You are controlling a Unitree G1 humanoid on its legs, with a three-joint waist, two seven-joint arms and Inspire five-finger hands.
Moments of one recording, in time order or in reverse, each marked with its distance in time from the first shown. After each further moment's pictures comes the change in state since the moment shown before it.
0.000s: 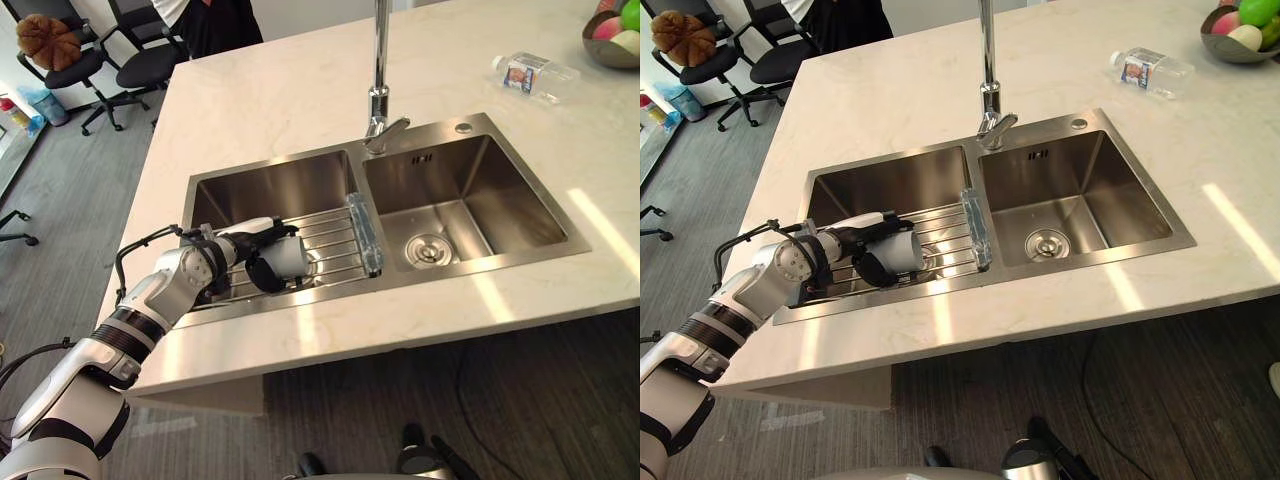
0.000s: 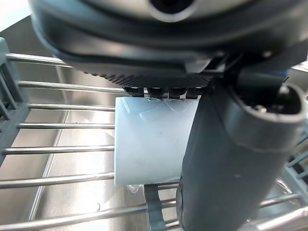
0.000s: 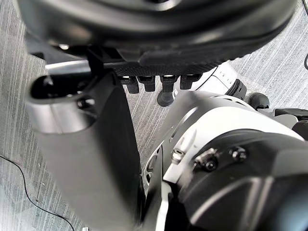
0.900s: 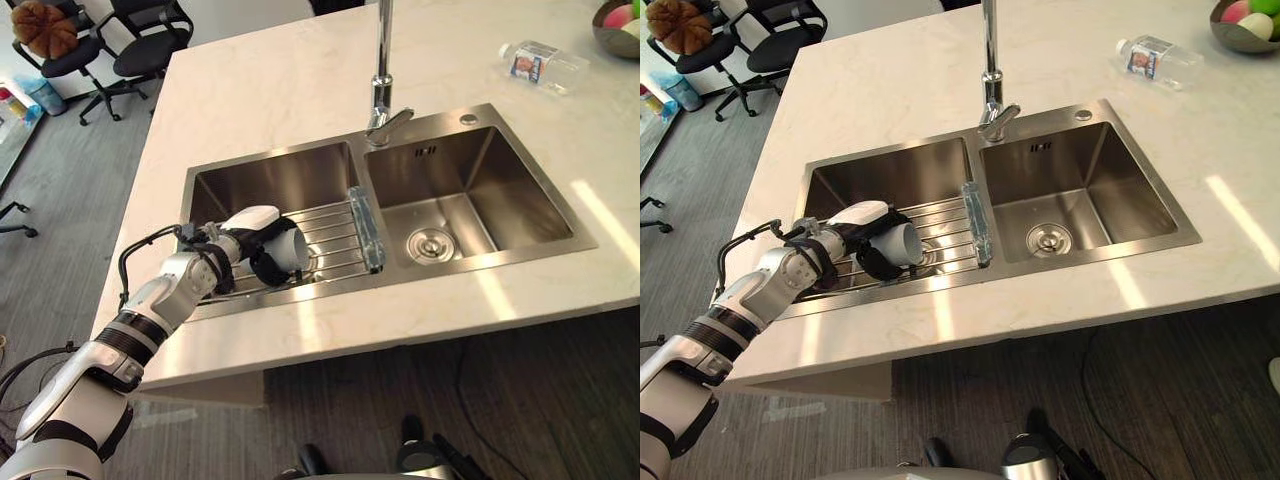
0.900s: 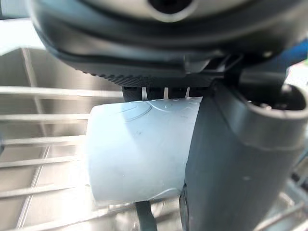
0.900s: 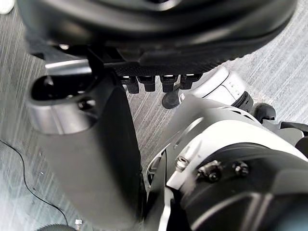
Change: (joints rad) left arm 0.017 -0.014 0.002 0.006 0.094 -0.219 0.286; right arm 0.029 -0.024 0.051 -0.039 0.008 -0.044 -0.002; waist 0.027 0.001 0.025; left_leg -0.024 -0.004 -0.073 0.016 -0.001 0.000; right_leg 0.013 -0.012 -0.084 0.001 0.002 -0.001
